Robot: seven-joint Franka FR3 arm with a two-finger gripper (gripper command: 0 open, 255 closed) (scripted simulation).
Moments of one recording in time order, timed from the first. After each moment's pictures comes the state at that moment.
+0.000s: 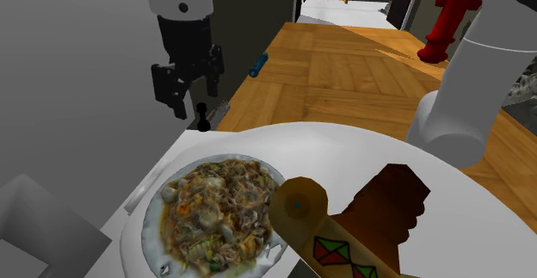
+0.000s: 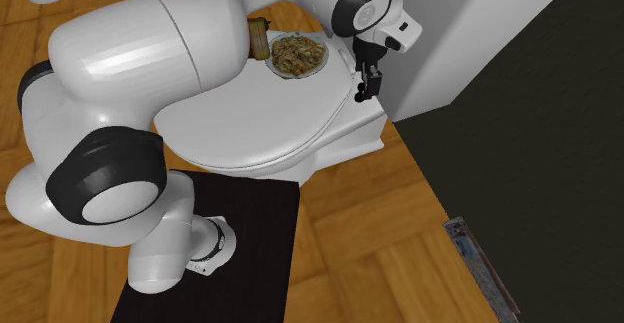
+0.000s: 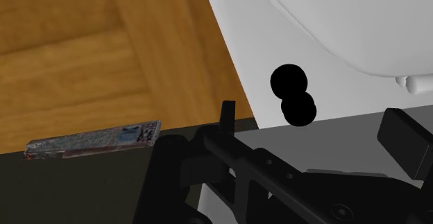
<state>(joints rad) 0.20 0.00 0.56 -1.74 -0.02 1.78 0.54</state>
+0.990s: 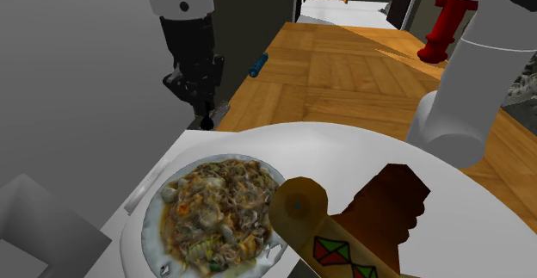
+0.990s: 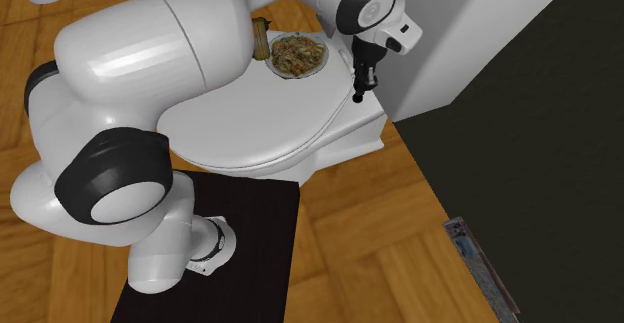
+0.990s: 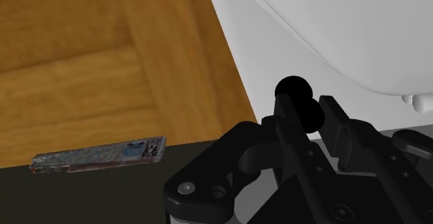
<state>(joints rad) 0.20 0.02 0.56 -1.71 -0.02 1.69 0.54</state>
